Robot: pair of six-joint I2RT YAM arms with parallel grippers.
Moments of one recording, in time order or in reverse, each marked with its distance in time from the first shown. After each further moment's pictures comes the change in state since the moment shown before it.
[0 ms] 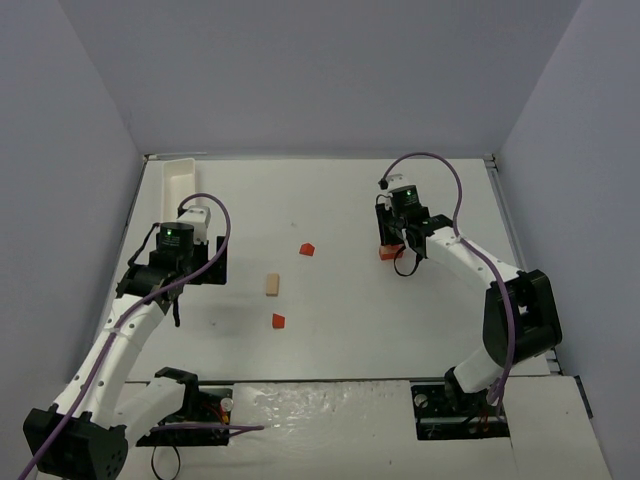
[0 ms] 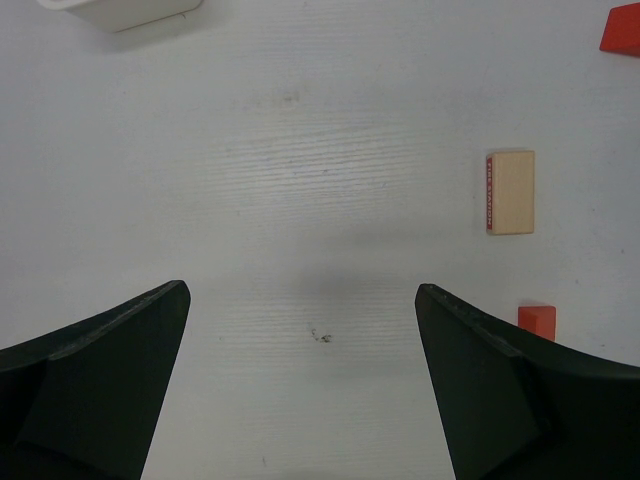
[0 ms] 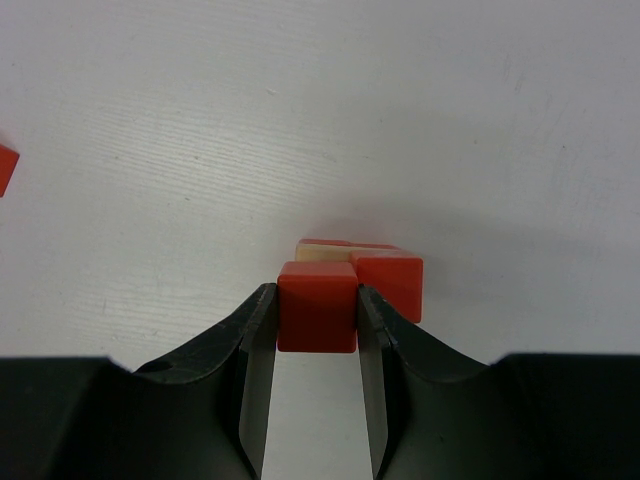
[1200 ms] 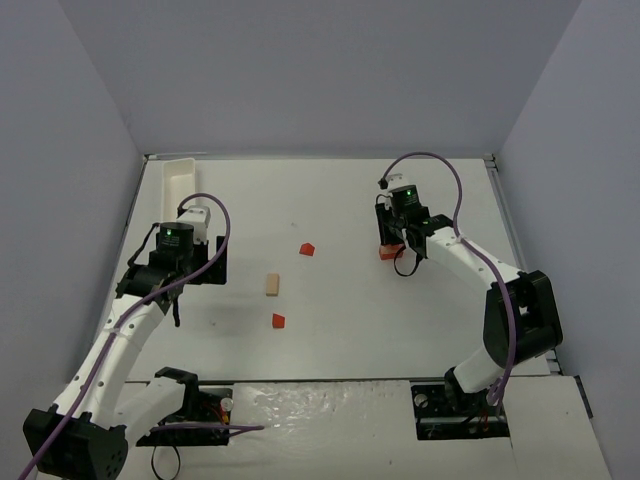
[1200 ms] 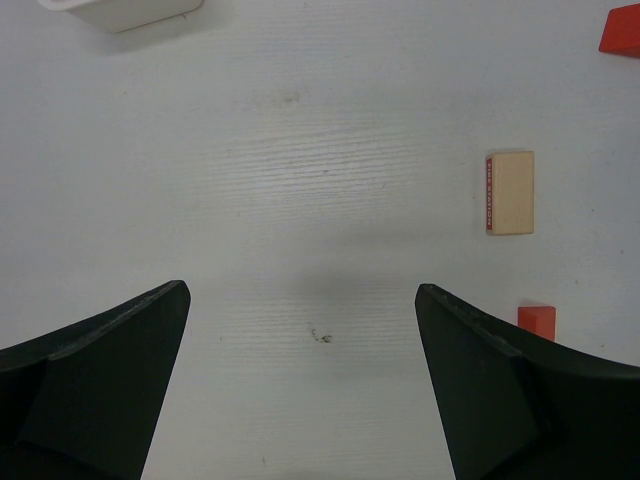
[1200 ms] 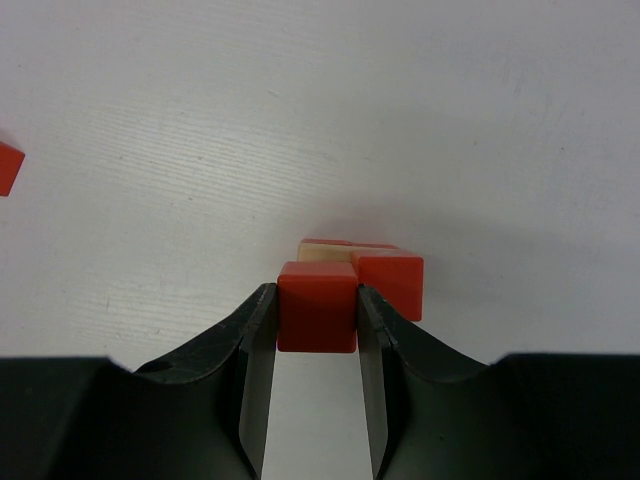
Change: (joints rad) left arm 0.000 -0.002 0.000 0.000 0.000 0.000; right arm 0.005 -0.006 0.001 -0.004 0.000 -0.001
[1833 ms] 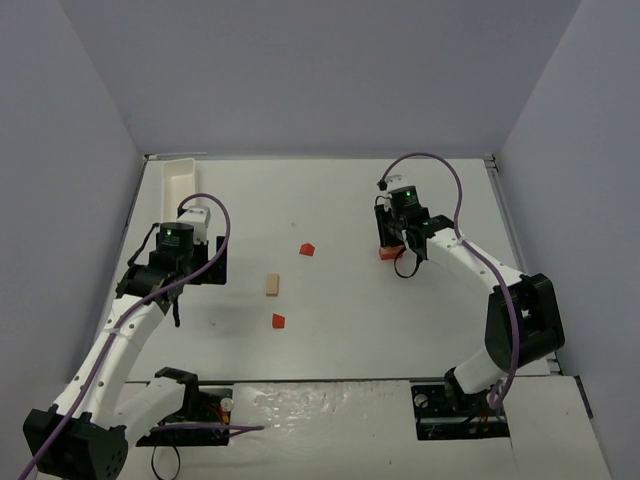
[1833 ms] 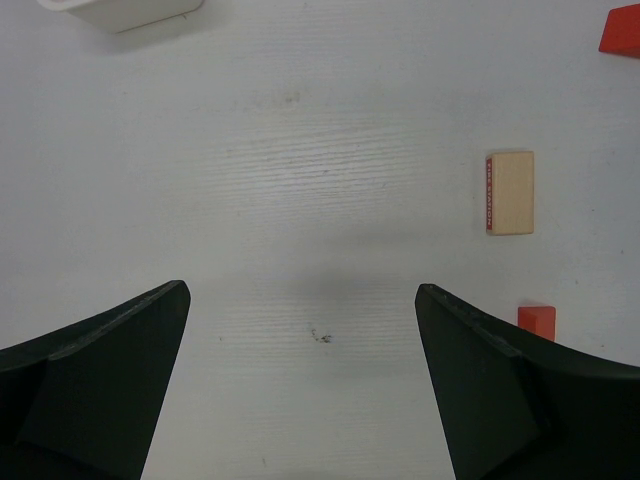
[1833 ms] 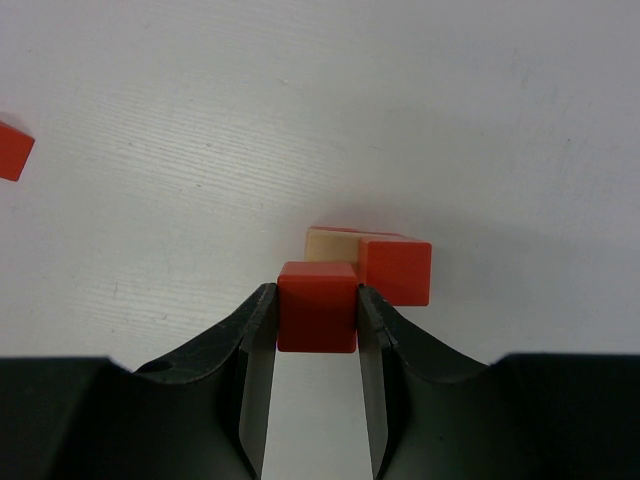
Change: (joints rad) left arm 0.000 0.000 0.000 0.000 0.000 0.000; right arm 0.014 -0.020 0.000 -0.028 0.000 0.003
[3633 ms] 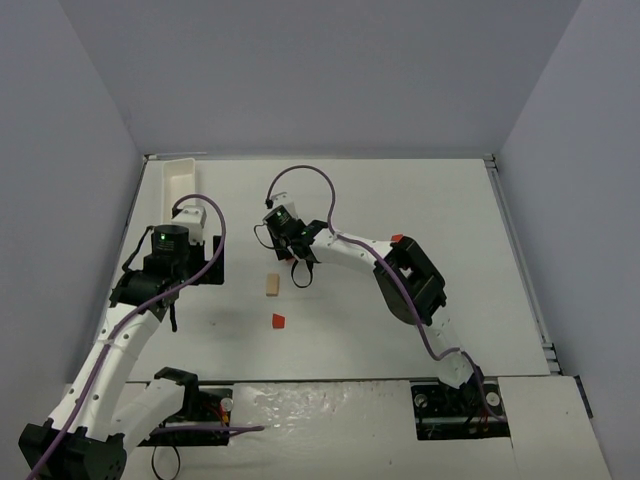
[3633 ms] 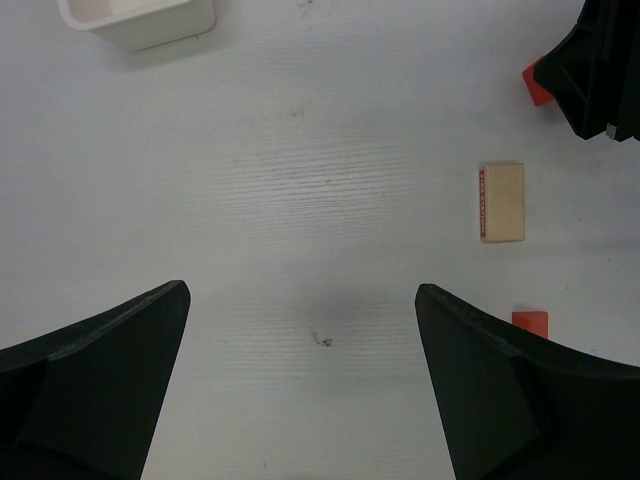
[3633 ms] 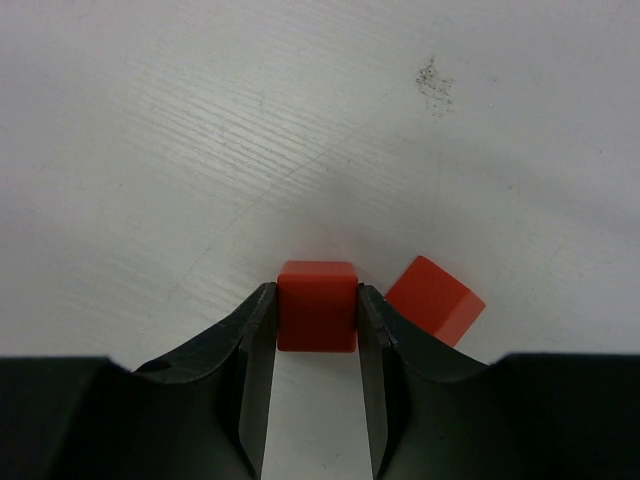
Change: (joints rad) left arm 0.000 -0.055 0.000 -0.001 -0.007 0.000; right arm 0.480 0.689 0.635 -0.003 0.198 0.261
